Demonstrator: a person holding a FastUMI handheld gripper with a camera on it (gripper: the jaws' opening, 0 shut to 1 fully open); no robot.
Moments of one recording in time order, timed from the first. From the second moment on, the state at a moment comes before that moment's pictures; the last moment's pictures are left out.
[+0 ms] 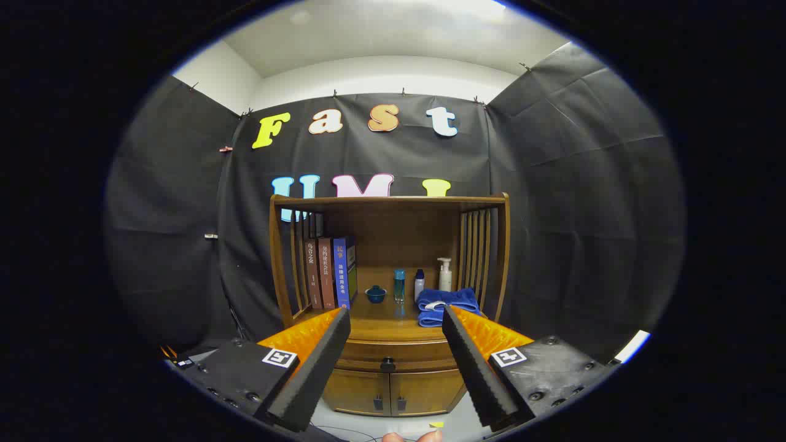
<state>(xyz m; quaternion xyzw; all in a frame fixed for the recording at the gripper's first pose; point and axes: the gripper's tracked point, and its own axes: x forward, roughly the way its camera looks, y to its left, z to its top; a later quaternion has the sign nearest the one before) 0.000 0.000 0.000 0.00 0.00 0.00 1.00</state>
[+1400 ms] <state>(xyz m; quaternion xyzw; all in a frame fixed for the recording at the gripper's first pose) 0.035 0.004 -0.103 -0.02 -0.01 -0.01 1.00</state>
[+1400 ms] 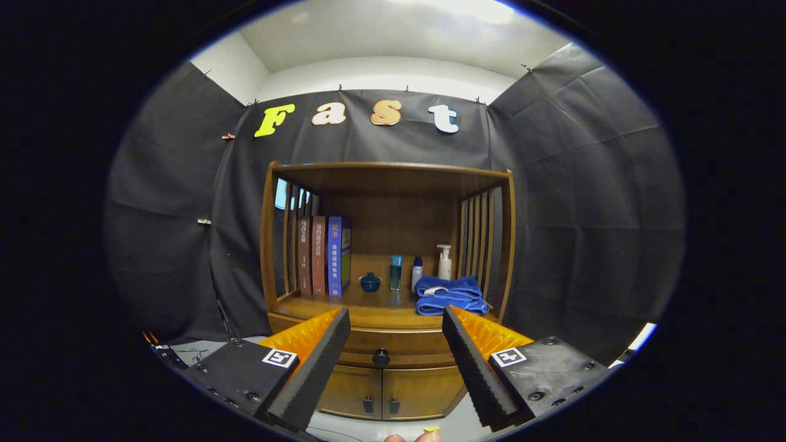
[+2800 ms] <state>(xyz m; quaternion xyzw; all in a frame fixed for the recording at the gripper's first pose) 0.231 0.010 -0.382 0.05 0.16 0.01 0.99</state>
